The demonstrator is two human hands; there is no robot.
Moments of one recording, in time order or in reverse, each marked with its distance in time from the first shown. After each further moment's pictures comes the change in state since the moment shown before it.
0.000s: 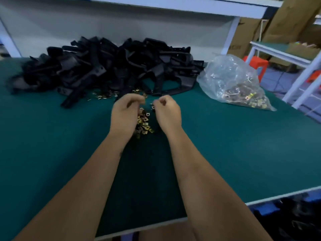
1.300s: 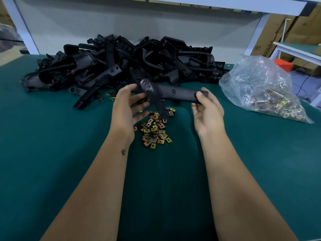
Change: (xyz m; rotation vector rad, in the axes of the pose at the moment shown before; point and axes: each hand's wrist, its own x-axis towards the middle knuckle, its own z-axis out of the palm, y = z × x) left_hand 0.034 -0.001 -0.028 -0.399 0.095 -0.285; right_hand 0.036 0.008 -0.024 1.230 0.123 0.198
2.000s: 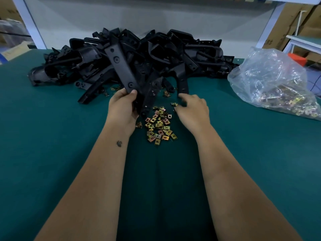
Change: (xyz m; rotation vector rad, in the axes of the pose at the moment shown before) left_hand 0.019 -0.003 -0.011 -0.120 0.071 -0.070; right_hand -0.003 0.027 0.006 -1.598 -0.320 -0.330
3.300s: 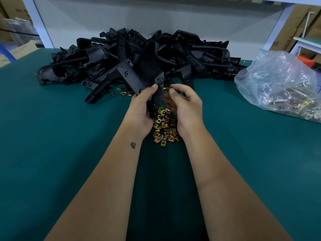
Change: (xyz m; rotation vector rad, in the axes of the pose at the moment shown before) left_hand -0.016 -0.005 0.017 -0.200 -0.160 -0.136; right_hand -0.015 -0.050 0.017 1.201 0.050 0.166
